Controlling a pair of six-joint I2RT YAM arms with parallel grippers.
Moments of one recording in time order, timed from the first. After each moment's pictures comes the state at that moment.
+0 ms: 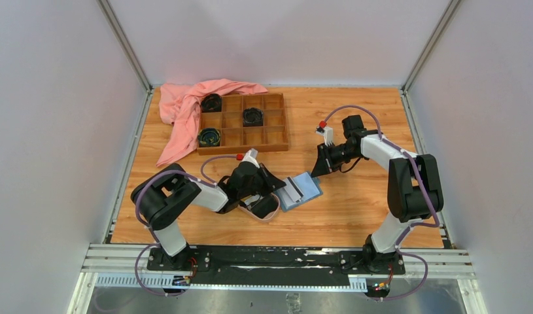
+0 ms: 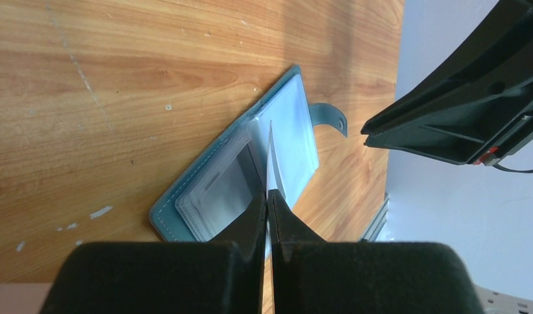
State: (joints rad) left arm -0.80 1.70 0.52 0.75 0.06 -1.16; right arm 0.17 1.69 1.05 -0.63 -0.87 -0.31
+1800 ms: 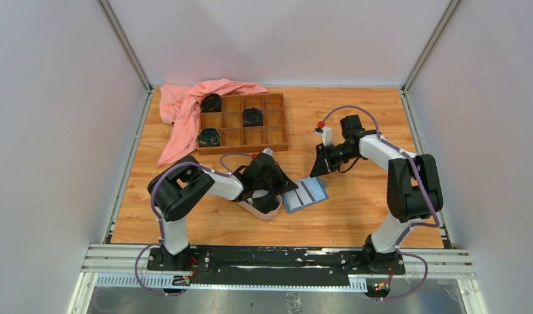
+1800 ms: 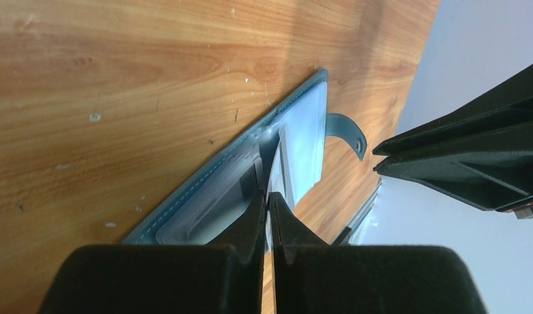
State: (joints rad) left arm -0.83 1.84 0.75 0.50 0.17 -1.28; right arm 0.19 1.69 1.05 -0.62 -0.86 -0.29
